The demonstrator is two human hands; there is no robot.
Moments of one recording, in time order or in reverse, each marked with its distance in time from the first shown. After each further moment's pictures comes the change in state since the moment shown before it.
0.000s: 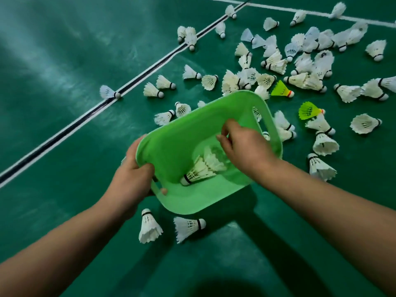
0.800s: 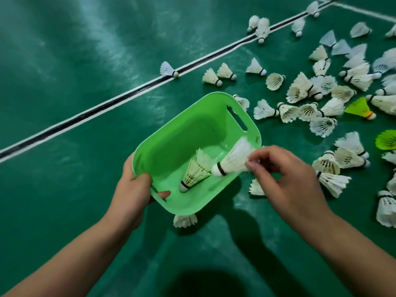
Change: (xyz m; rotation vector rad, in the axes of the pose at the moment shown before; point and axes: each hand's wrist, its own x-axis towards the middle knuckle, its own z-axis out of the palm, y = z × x) left_hand -0.015 -0.069 -0.087 -0.377 0.369 -0.128; right_hand -0.035 -0.068 0.032 0.491 0.043 -0.319
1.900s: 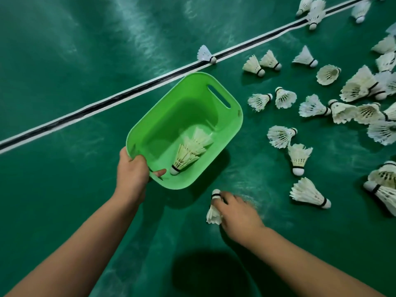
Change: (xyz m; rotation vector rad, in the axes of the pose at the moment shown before) left_hand 0.061 -0.007 -0.079 -0.056 0.308 0.040; right_hand -0.037 0.027 0.177 -0.585 -0.919 0.074
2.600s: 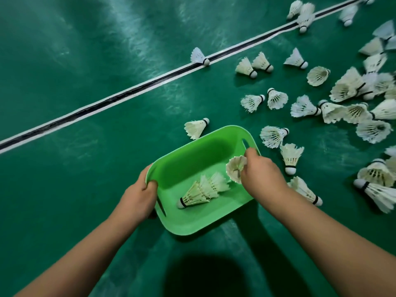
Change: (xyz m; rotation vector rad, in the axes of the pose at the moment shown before) left_hand -0.038 -0.022 -0.011 0.760 -0.271 0.000; right_hand 0.001 0.031 -0.095 0.219 0.325 0.382
